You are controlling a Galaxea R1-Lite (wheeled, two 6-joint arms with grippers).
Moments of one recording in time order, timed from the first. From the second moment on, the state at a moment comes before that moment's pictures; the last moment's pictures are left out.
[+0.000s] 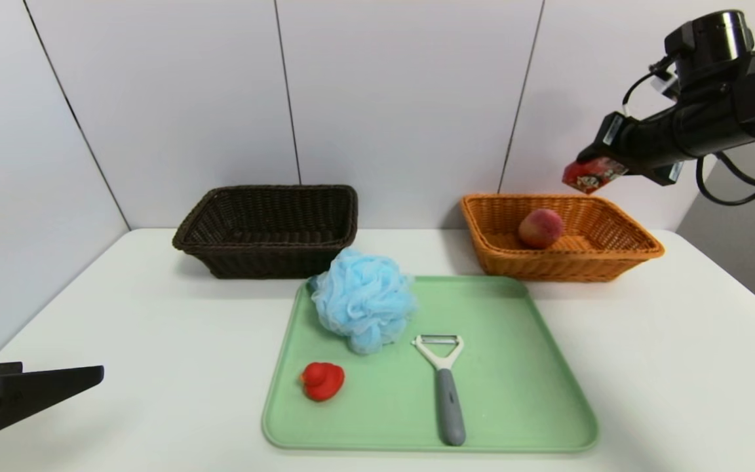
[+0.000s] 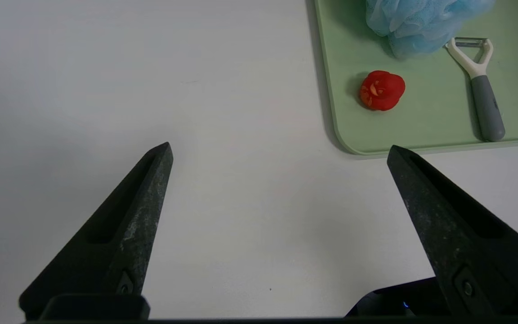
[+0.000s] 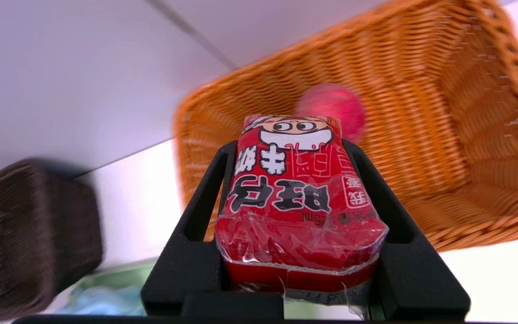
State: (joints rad) left arm -0.18 0.92 -0.88 0.54 -0.11 -0.23; right arm 0.04 1.98 -1.95 0.55 0.01 0.48
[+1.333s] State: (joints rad) left arm -0.18 0.93 -0.87 0.54 -0.11 -0.23; right arm -0.06 2.20 -1.95 0.50 -0.04 0.47
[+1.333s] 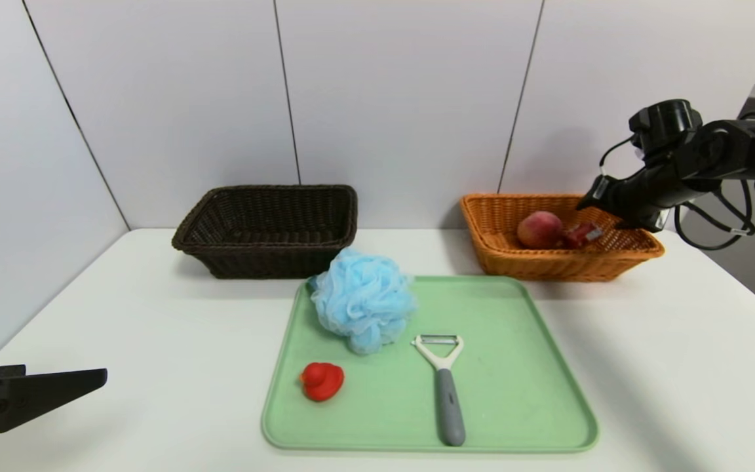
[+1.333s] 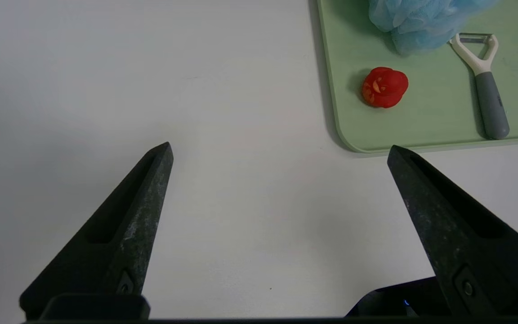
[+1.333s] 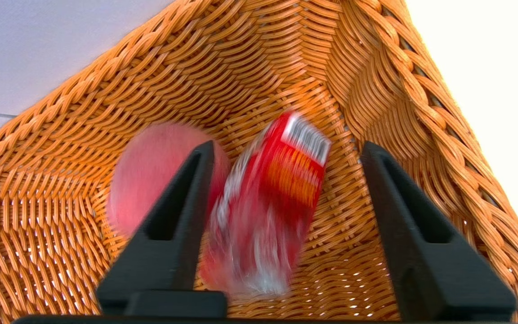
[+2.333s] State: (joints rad) left arm -0.18 1.05 -1.04 0.49 -0.11 -0.24; right arm 0.16 1.77 -1.93 0.78 -0.01 0.50
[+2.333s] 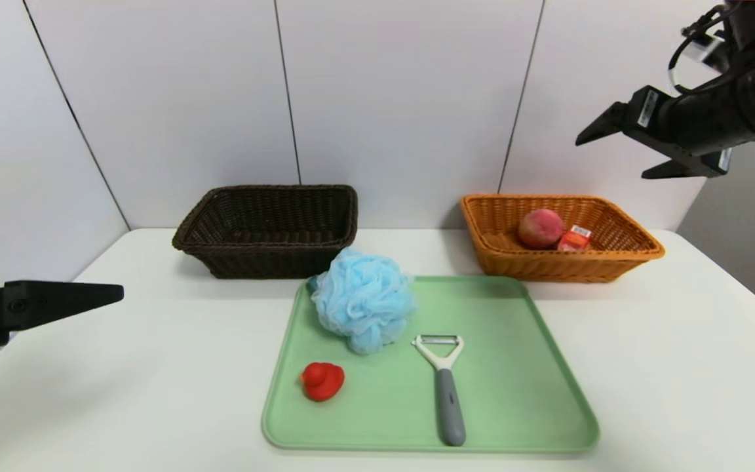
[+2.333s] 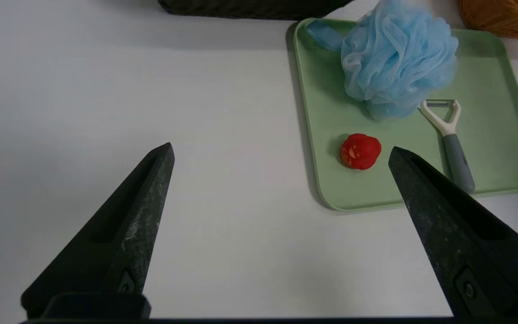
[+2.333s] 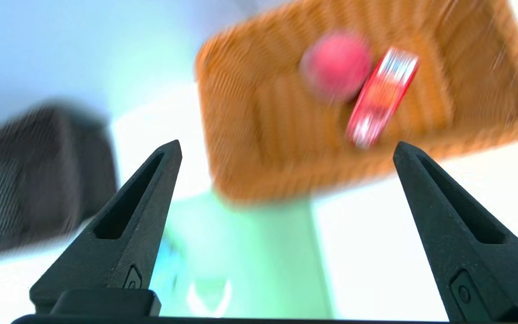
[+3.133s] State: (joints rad) left arm -0.65 1.56 -1.59 0.70 0.29 -0.55; right arm 0.46 1.34 -1.48 0.88 -0.10 0.52
